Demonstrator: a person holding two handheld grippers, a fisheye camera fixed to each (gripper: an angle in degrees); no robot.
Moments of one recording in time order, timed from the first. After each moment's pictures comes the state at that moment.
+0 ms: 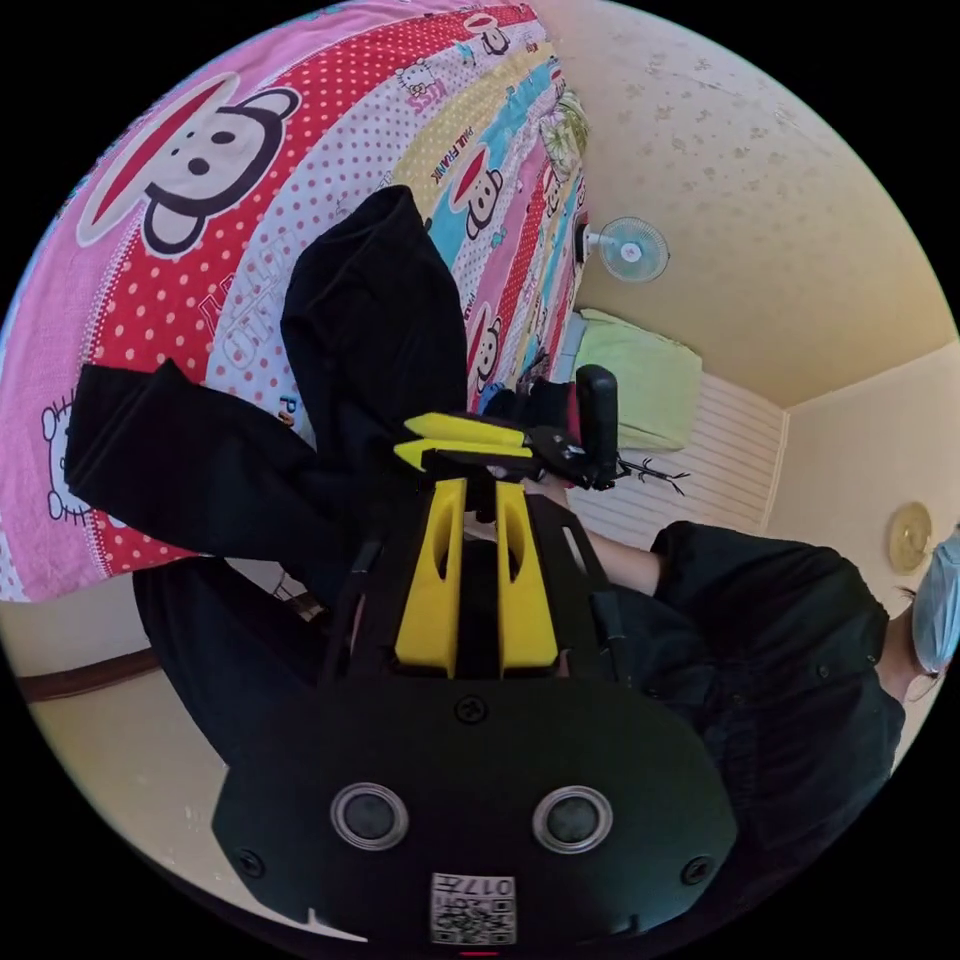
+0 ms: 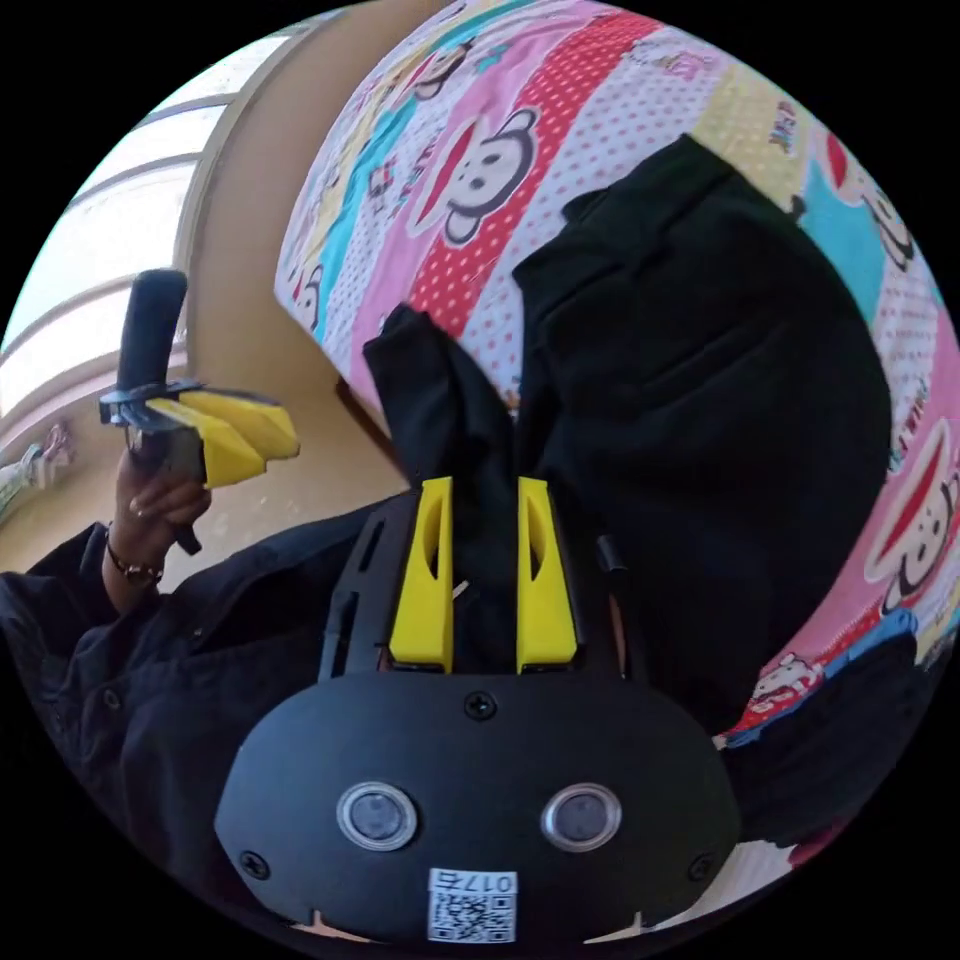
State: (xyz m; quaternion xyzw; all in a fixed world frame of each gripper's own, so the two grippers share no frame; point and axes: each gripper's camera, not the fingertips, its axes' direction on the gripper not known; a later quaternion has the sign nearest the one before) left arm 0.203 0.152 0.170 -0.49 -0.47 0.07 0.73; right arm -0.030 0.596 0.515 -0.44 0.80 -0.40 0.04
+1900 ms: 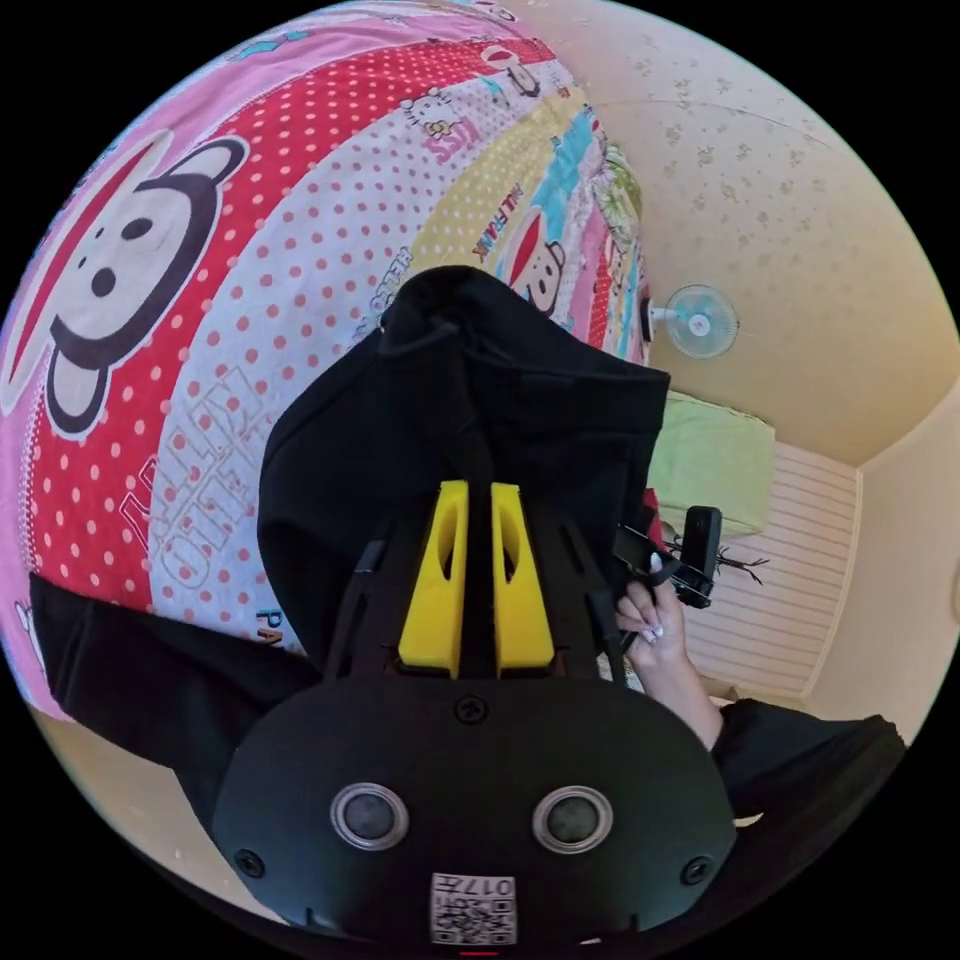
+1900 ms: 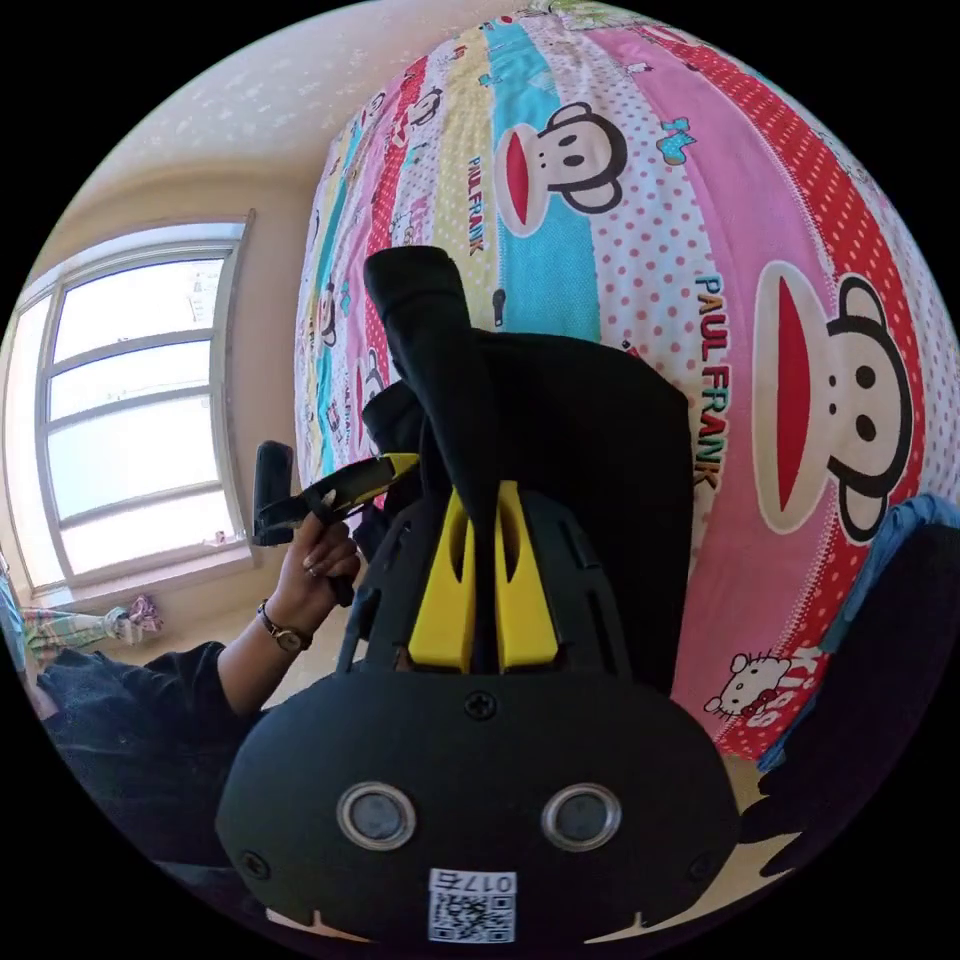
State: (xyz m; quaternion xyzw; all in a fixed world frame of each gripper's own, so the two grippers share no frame) left arm -0.228 0.133 0.256 -0.38 -0.53 0.18 0.74; right arm -0.123 -0.103 0.331 -0.36 0.74 -0.45 0.35
